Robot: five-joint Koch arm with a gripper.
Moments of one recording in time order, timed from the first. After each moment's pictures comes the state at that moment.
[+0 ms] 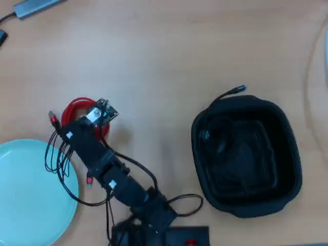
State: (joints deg) arm 44.3 68.1 95.3 61.7 27.6
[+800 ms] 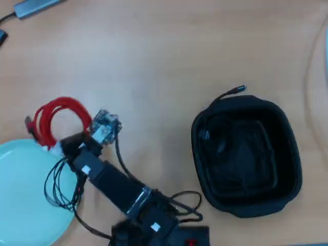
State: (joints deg) arm 36.4 105.3 97.9 59.5 28.3
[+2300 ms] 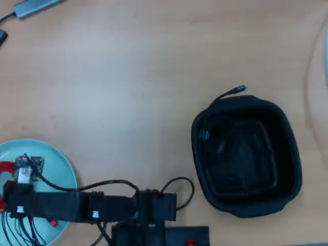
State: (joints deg) arm 2.7 65.4 69.6 67.6 30.5
